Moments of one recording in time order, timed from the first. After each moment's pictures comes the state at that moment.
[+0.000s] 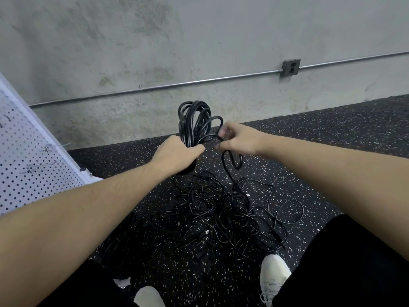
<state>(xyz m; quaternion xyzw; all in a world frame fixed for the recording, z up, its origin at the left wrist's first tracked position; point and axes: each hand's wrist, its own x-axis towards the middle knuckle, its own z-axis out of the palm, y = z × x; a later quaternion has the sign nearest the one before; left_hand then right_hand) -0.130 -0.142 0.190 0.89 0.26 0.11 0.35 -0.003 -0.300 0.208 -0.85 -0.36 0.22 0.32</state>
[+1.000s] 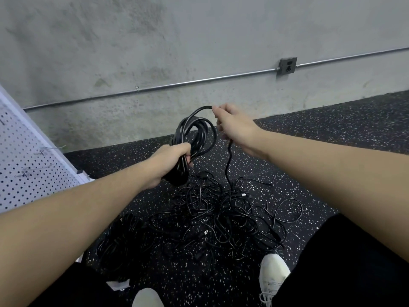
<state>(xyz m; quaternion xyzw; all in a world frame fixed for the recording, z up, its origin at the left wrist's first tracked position) -0.145 -0.137 0.188 0.78 0.27 0.01 0.56 -0.012 -0.282 0.219 -0.75 -0.27 0.18 0.58</state>
